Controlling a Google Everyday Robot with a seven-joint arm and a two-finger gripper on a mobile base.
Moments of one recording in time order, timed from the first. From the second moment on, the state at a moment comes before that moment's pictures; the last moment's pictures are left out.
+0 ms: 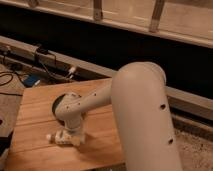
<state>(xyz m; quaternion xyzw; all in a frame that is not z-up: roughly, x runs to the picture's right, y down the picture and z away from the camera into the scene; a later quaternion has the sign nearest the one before) -0.151 0.270 0.783 -0.41 0.02 0.02 0.91</state>
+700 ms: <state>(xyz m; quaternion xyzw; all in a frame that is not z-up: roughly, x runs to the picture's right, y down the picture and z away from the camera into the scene) -0.116 0.138 0.709 -0.29 0.02 0.04 0.96</state>
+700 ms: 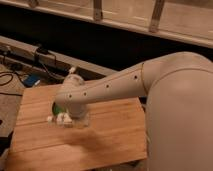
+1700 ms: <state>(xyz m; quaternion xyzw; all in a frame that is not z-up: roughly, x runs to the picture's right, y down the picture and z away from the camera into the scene) -0.178 0.050 0.812 -0.28 -0.01 -0.01 0.96</state>
